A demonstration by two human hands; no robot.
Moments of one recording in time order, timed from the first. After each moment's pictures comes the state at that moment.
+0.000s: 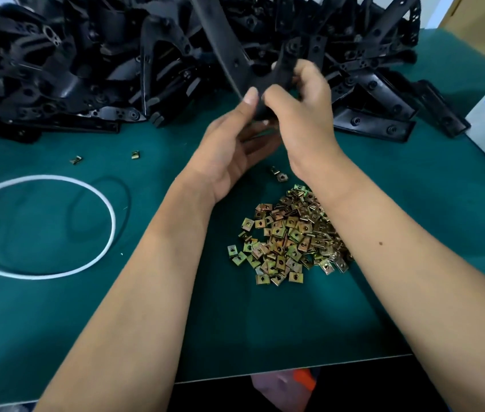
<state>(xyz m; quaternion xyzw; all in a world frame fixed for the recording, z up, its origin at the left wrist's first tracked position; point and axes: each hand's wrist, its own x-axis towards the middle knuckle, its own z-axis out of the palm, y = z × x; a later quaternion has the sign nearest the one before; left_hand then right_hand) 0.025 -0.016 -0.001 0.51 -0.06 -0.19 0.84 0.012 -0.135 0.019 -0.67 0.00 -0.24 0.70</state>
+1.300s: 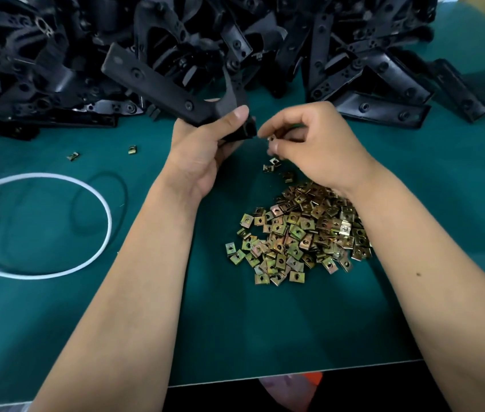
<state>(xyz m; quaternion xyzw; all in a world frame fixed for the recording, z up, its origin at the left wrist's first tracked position) 0.026 0.002 -0.008 0.56 -0.01 -0.08 0.82 -0.015 -0.177 -0.003 -0.86 -0.07 -0.08 0.50</state>
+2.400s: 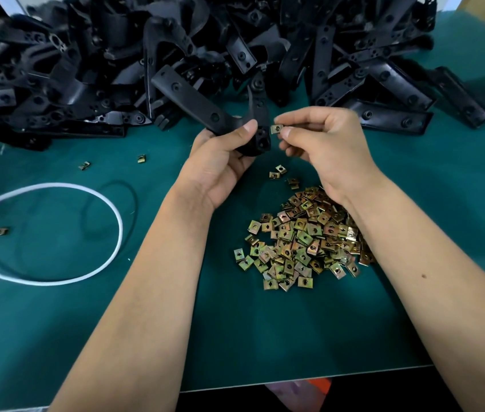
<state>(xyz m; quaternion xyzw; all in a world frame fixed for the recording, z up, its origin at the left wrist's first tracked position) 0.021 -0.002 -0.007 0.50 -0.03 -0.16 0.85 -0.011 -0.171 -0.008 -0.70 0.02 -0.13 0.70</state>
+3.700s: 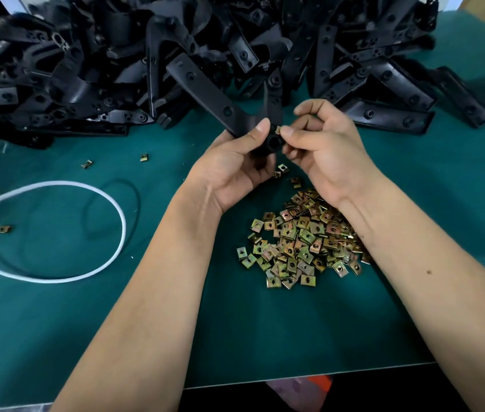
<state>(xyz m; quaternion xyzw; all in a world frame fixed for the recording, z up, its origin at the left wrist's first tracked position) 0.013 -0.010 -0.003 0.45 0.02 -0.26 0.86 -0.021 -0.163 -0.001 -0.58 0.02 -0.06 0.81</state>
